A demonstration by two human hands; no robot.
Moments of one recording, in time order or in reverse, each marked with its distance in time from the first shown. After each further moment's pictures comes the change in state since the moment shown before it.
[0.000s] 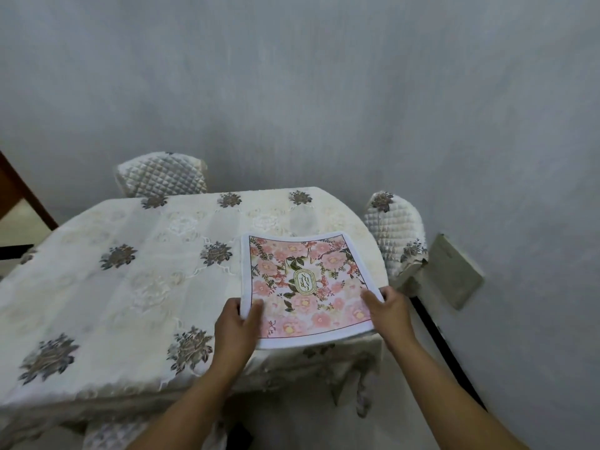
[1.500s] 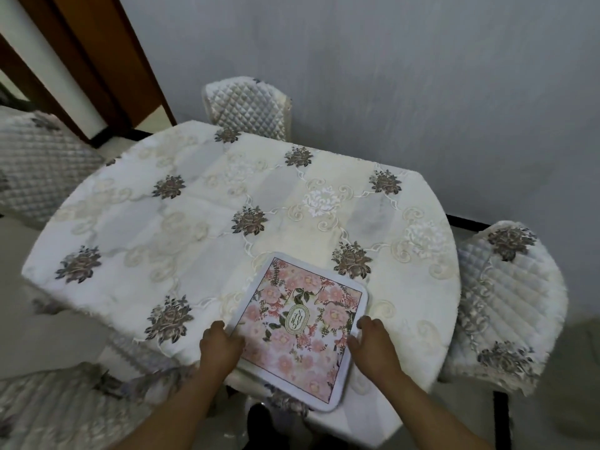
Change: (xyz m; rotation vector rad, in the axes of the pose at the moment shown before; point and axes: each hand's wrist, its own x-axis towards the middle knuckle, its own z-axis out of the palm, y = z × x) left_hand 0.098 -0.101 0.140 0.375 0.176 -0.676; right_hand 0.242 0.081 0.096 -0.644 -0.721 -0.385
